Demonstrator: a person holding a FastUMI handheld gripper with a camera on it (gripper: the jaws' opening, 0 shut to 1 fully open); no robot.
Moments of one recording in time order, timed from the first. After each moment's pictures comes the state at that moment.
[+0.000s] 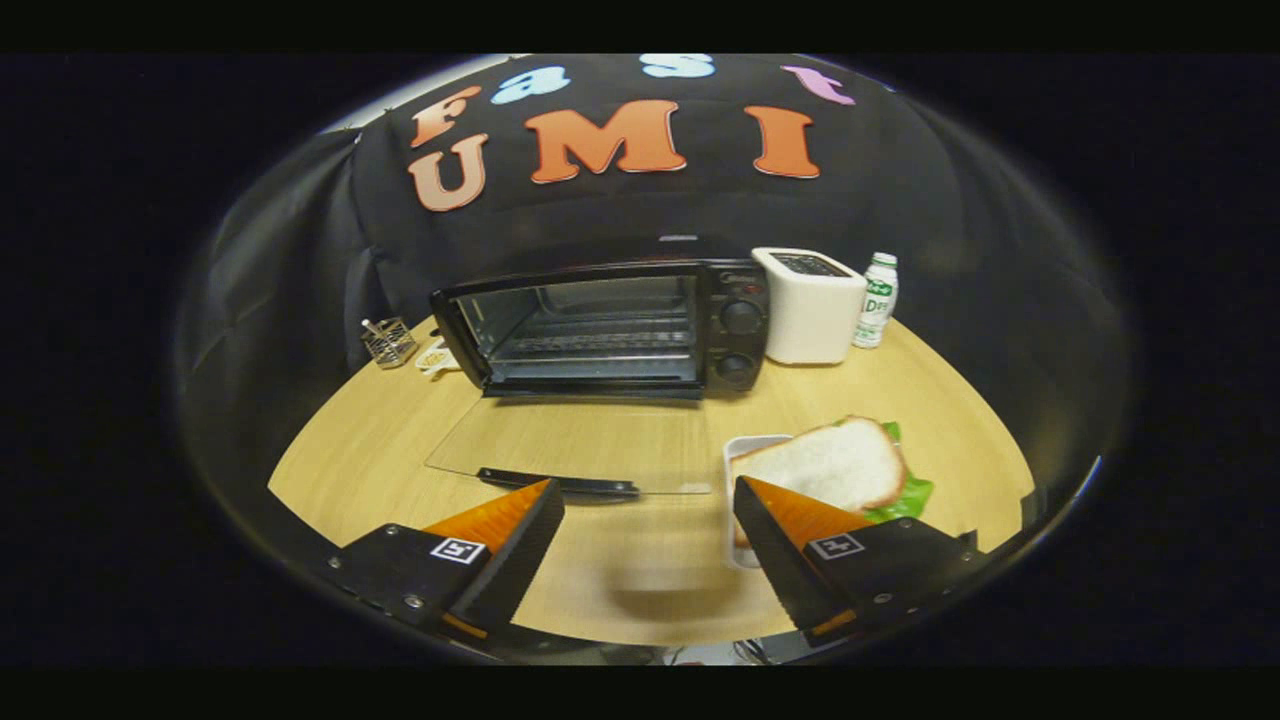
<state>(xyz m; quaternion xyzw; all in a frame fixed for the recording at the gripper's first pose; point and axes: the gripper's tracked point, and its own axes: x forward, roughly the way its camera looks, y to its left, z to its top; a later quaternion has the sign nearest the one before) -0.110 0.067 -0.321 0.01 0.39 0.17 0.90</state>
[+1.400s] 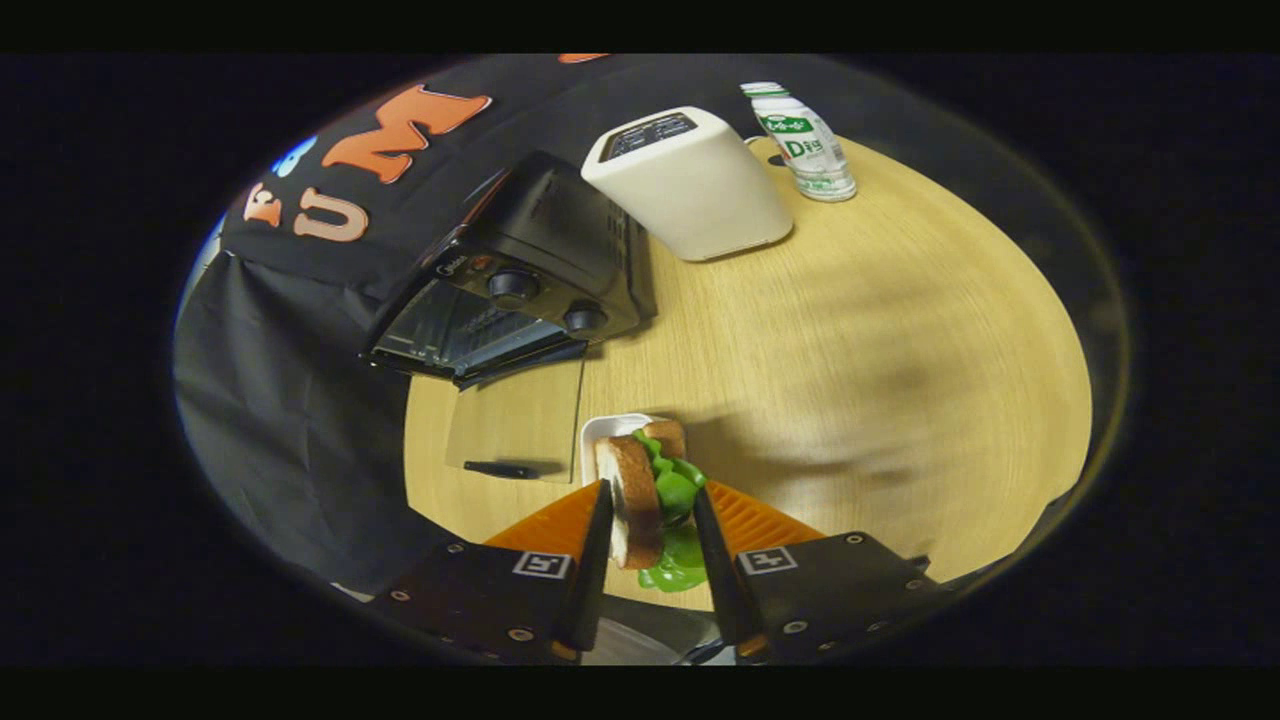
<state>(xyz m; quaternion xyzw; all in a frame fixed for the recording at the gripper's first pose) -0.044 -0.029 -0.380 0.19 0.63 0.24 0.71</state>
